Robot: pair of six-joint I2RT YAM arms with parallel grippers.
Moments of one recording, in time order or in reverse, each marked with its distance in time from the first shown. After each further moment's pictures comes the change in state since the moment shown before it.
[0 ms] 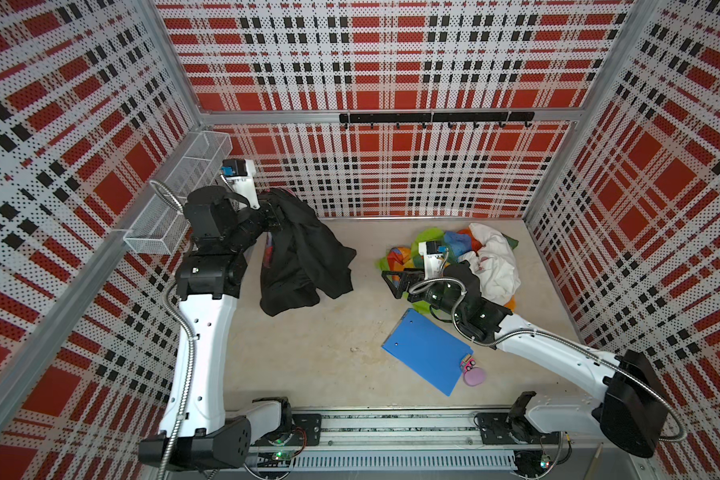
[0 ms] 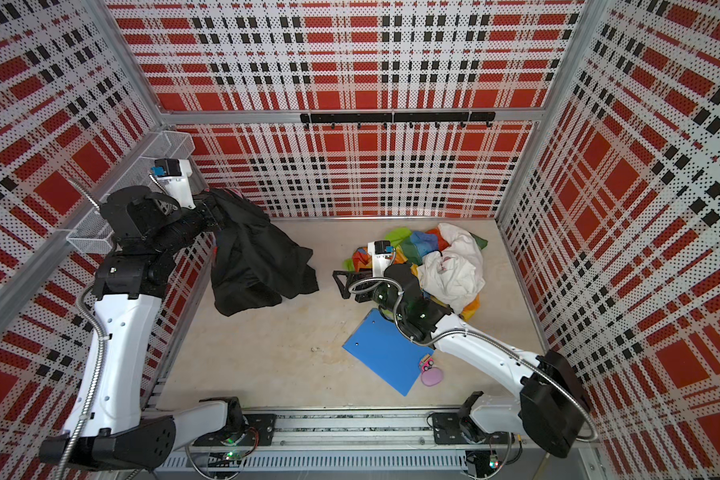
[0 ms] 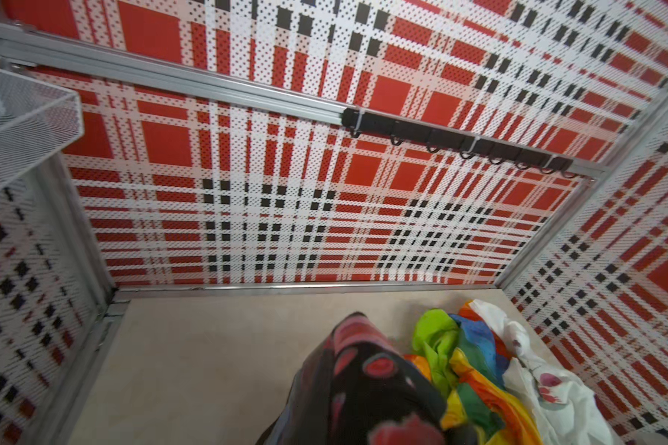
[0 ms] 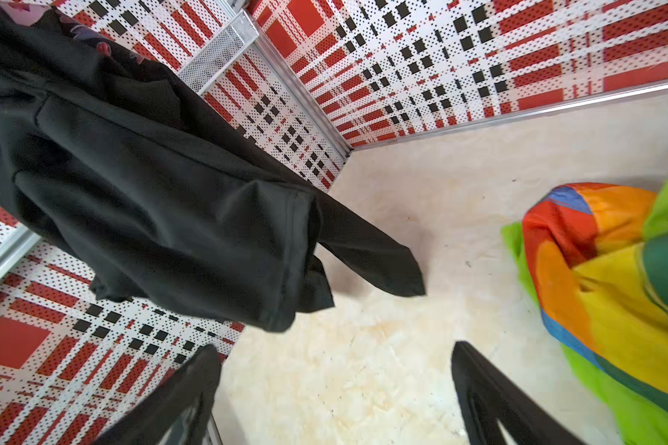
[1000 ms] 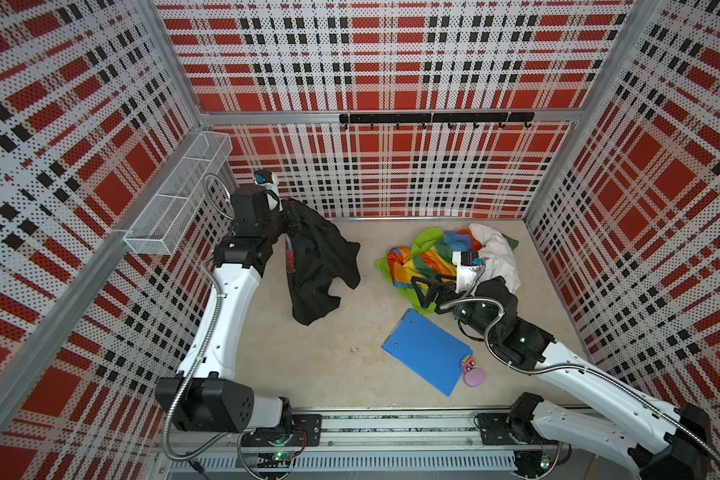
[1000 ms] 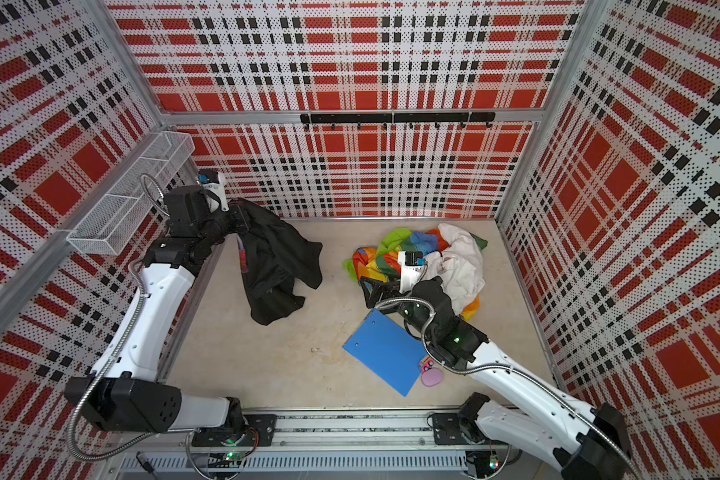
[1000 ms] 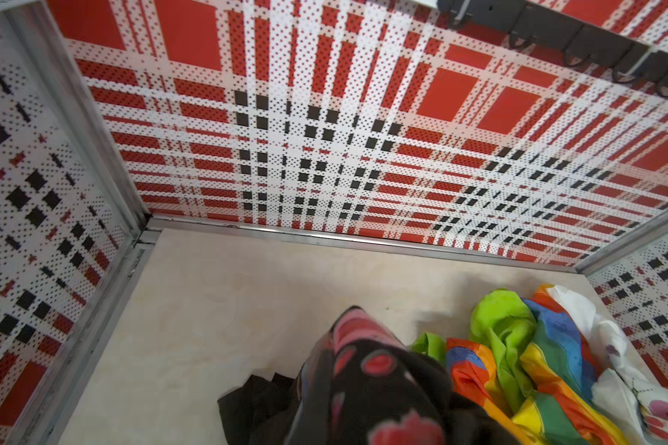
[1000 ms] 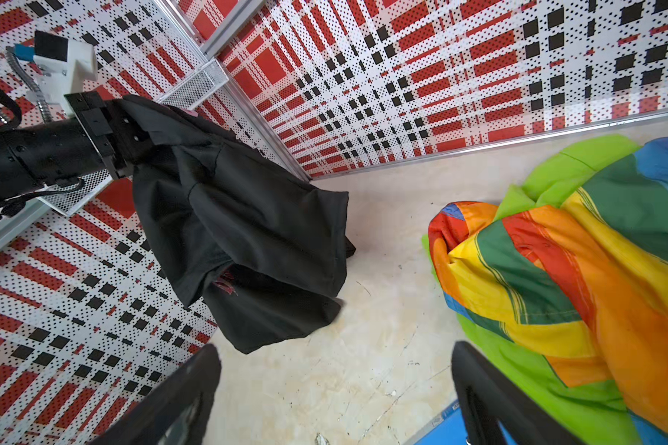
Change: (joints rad) left arm -0.051 0.170 -0.091 0.059 -0.188 -0.044; right arm 0.000 -0.284 -0.086 -0.182 0.163 -0.050
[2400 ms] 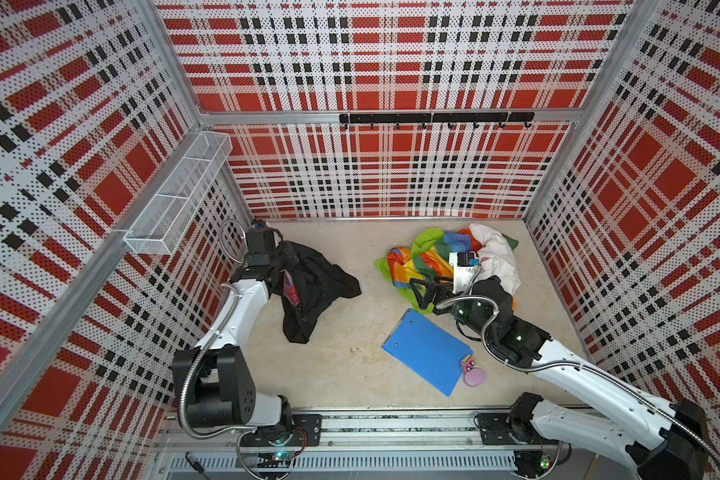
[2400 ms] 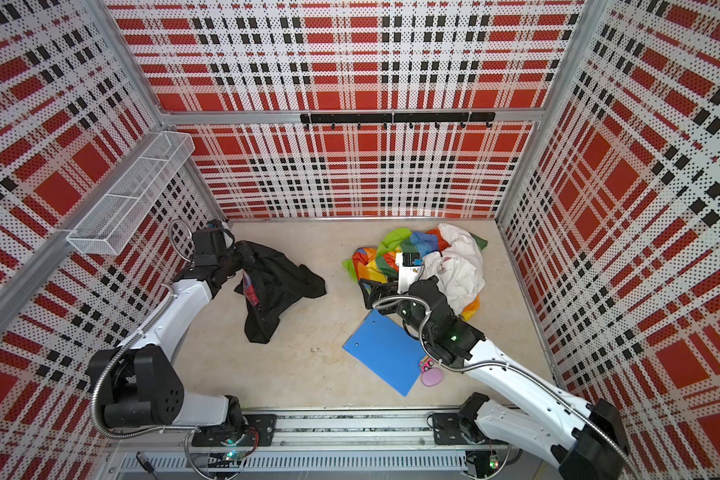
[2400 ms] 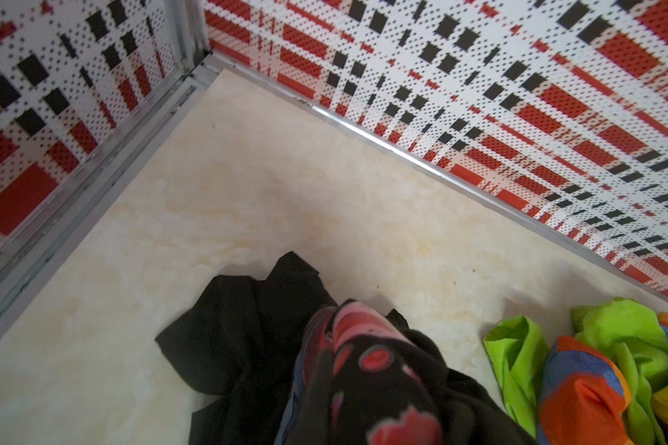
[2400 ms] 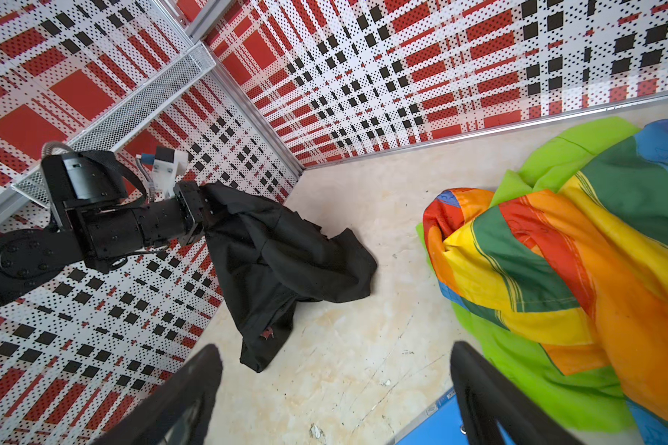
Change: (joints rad) left arm 0.083 0.025 -0.480 0.254 -0.055 -0.195; right arm 0.000 0.024 0.000 -0.012 -0.003 0.006
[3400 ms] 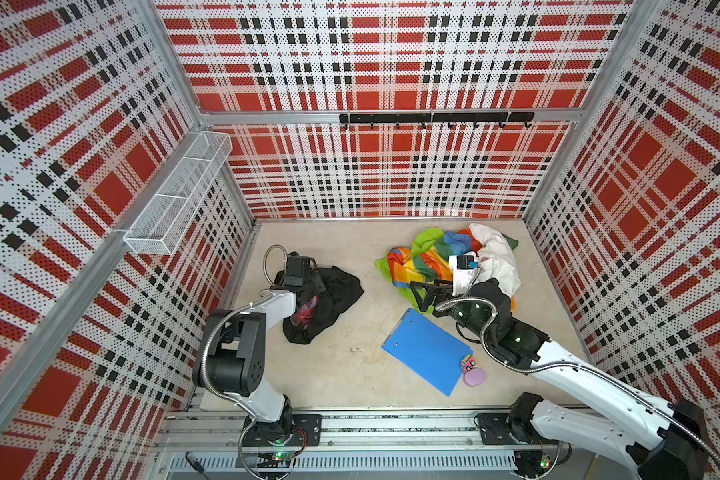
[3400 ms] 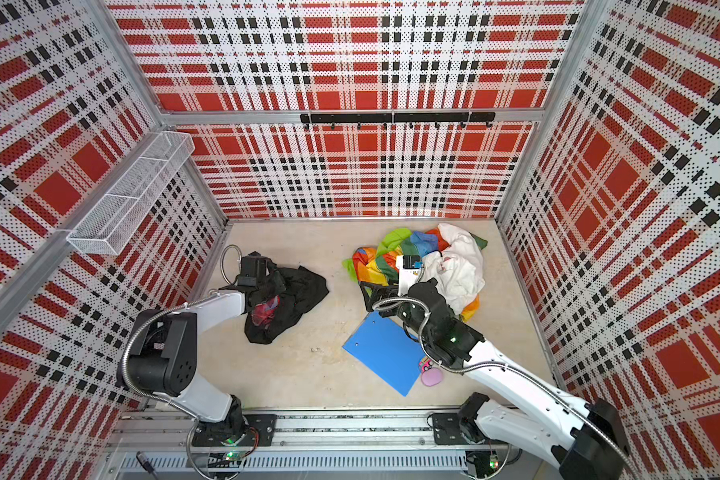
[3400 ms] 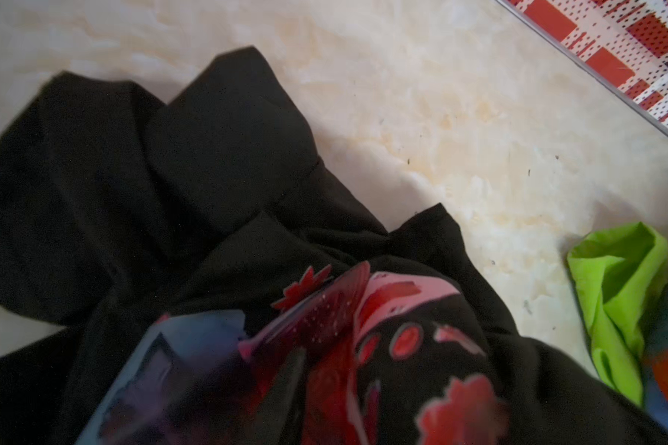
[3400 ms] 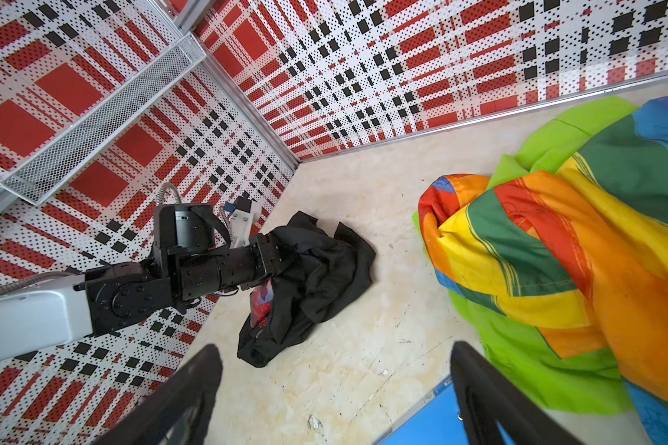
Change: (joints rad) left arm -0.185 0.207 -0.221 0.220 -0.061 -0.090; right arm 0.000 -0.003 -0.027 0.000 0.000 0.019
